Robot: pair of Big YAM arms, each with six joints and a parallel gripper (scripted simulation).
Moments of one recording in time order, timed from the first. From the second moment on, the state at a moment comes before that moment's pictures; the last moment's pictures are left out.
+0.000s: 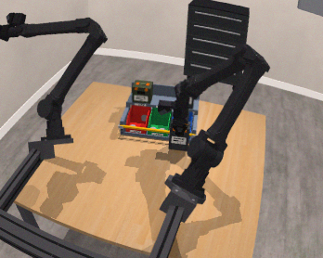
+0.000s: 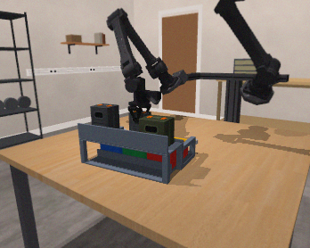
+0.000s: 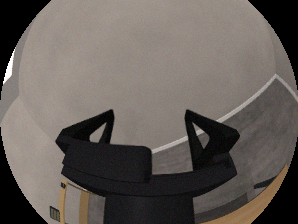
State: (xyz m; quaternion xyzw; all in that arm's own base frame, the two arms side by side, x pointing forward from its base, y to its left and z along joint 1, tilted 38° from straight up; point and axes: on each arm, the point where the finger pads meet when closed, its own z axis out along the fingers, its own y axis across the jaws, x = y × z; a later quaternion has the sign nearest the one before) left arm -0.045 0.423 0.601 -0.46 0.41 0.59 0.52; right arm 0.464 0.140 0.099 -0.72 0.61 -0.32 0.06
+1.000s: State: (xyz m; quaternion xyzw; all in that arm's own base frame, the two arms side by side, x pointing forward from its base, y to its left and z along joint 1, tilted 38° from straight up) left arm -0.045 0.423 0.601 -0.46 0.41 0.59 0.52; right arm 0.468 0.137 0.100 -0.72 0.61 -0.32 0.06
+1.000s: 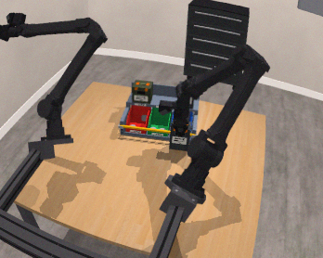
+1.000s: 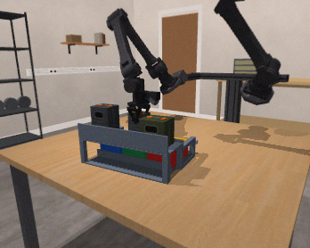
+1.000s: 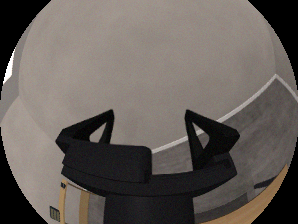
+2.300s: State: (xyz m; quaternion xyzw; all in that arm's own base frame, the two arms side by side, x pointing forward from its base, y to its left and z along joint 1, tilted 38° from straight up) left arm -0.045 0.423 0.601 -0.46 0.41 0.59 0.52; right arm 0.474 0.134 0.097 -0.72 0.61 -0.33 0.07
